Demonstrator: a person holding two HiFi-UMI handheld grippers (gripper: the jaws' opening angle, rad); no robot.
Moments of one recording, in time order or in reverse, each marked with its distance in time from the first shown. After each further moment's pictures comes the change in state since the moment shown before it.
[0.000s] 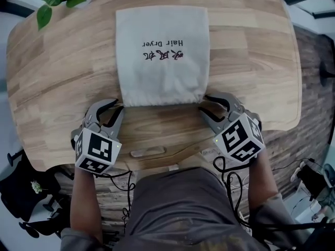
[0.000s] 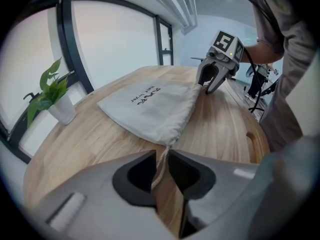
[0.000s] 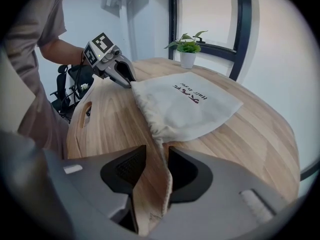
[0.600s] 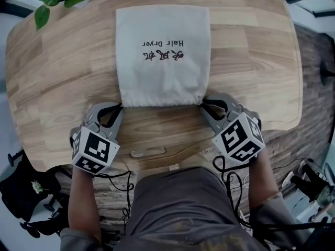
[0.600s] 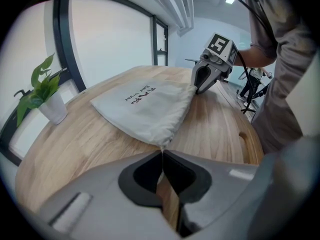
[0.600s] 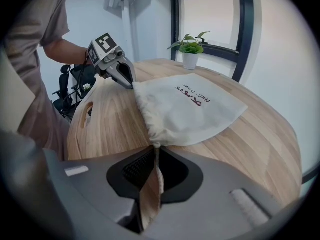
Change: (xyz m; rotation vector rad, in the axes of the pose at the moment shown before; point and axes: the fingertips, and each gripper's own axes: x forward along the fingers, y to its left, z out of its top) left arm 0.003 -0.008 0.000 0.013 -0.007 -0.091; right arm 0.004 0.001 0.005 -0.019 -0.011 0.021
